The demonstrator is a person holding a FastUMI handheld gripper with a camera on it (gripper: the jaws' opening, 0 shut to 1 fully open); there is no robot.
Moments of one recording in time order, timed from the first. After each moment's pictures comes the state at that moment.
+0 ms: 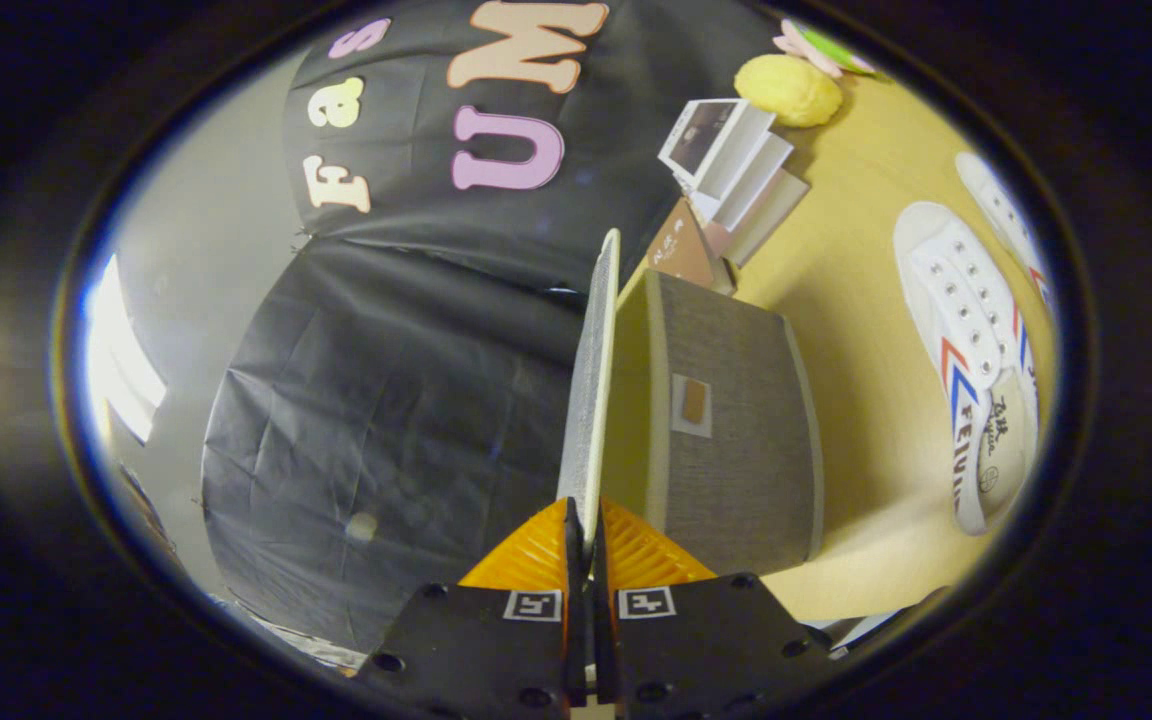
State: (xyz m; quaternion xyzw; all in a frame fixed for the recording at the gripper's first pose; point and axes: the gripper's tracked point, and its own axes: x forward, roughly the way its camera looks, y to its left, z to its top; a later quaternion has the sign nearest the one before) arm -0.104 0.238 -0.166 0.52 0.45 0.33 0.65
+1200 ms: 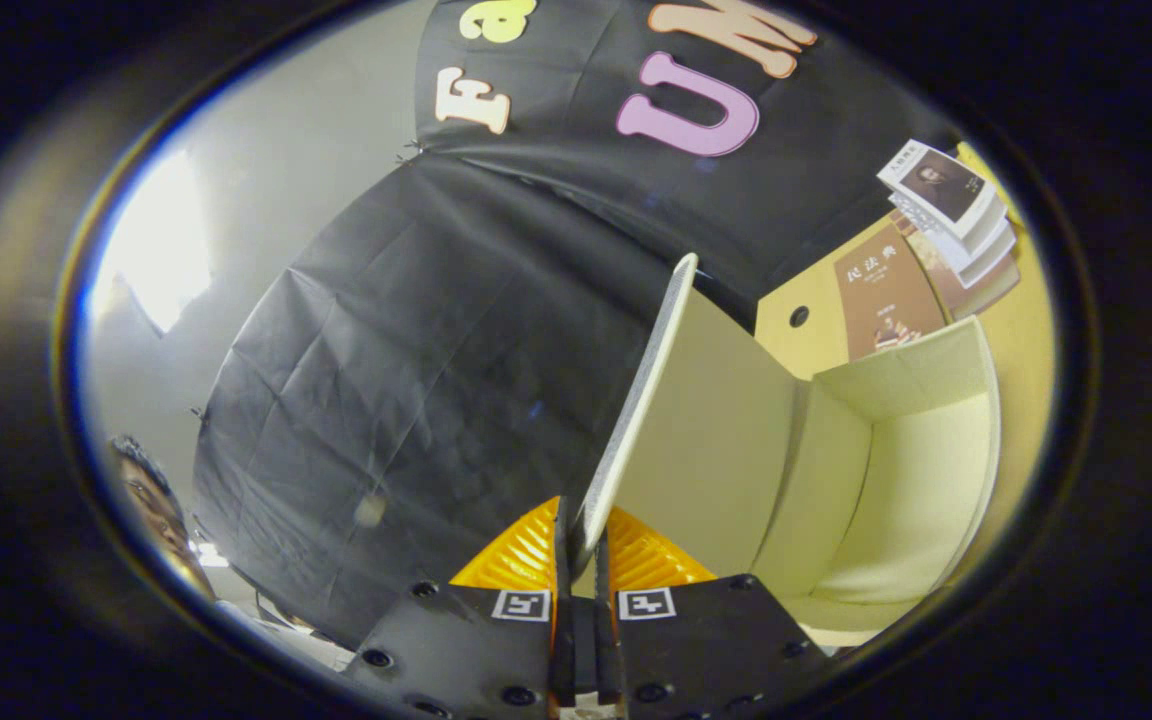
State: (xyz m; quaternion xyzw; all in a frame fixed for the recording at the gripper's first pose) arm -0.089 0.400 -0.006 0.44 0.39 0.46 0.66
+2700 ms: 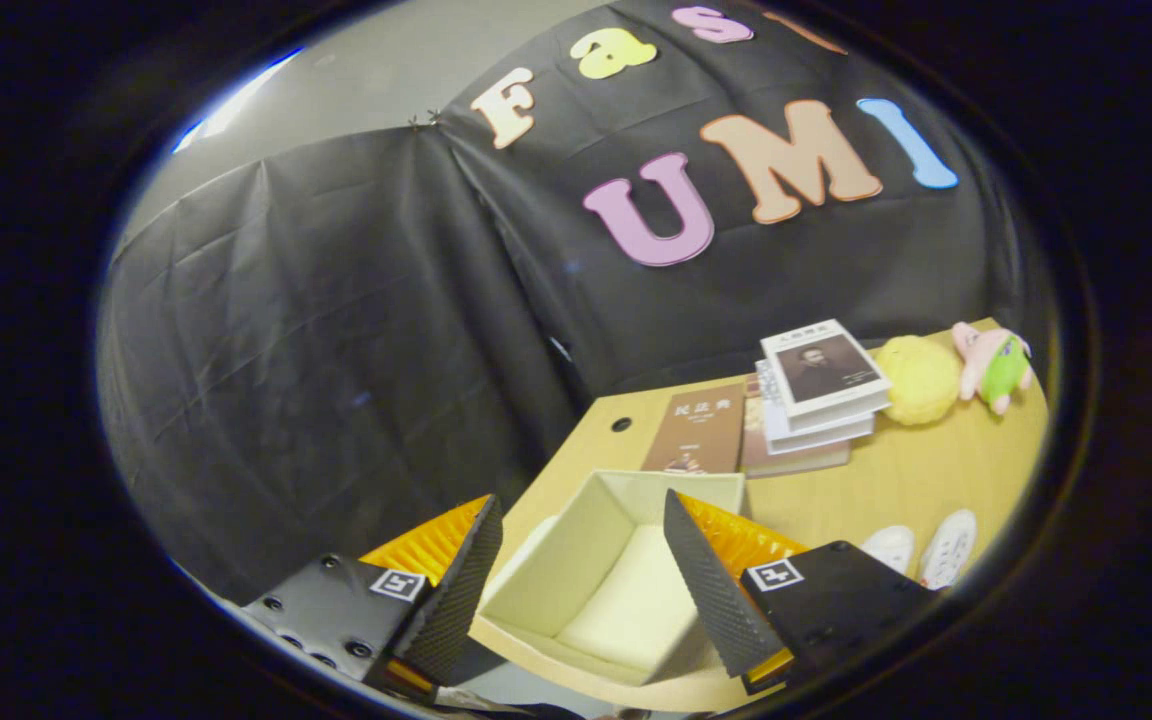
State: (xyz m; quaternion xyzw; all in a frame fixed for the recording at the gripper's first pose) arm -0.015 0.236 -0.084 0.22 0.30 0.31 0.87
